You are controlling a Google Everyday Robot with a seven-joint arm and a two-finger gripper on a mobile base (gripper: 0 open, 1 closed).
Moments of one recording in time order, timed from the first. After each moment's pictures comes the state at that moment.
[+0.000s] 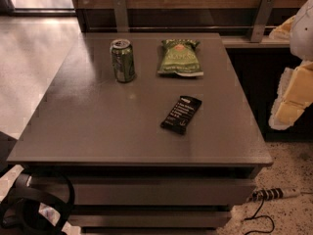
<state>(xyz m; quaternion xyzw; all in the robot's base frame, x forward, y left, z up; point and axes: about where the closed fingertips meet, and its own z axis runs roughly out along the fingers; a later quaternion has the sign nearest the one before) 0.438 -0.214 0.985 -0.60 0.78 -0.04 0.17</state>
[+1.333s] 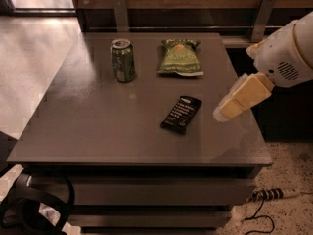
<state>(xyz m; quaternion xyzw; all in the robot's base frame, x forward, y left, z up) 0.479 -0.164 0.944 -0.48 0.82 0.08 0.31</state>
